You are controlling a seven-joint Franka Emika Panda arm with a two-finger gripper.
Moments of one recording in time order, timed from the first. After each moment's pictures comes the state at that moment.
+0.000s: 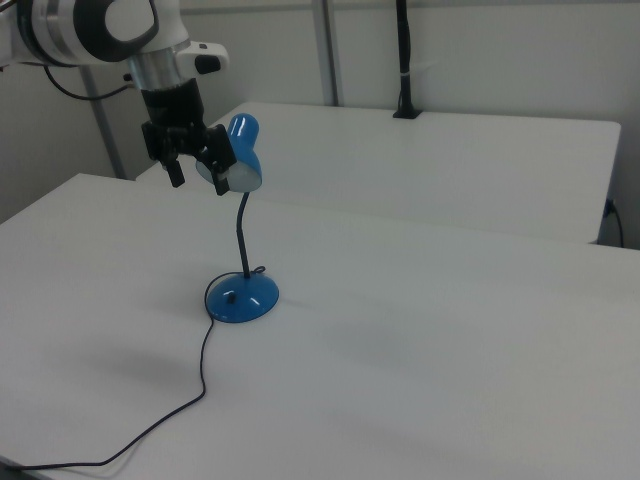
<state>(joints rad) -0.02 0.03 0.04 -1.59 -0.06 1.63 0.06</state>
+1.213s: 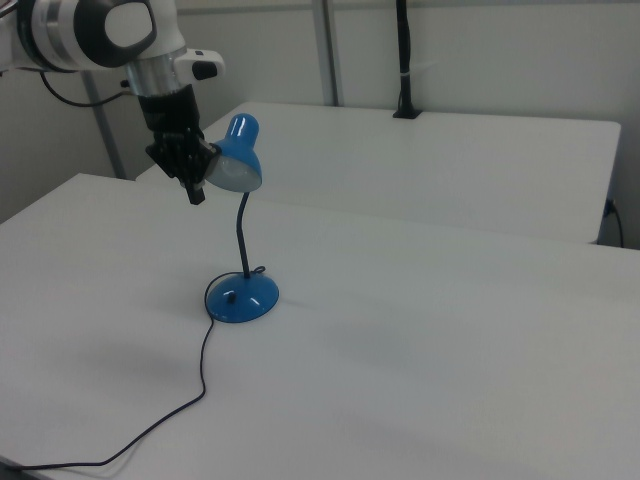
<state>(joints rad) -0.01 0.04 0.05 -1.60 -0.06 1.63 0.03</state>
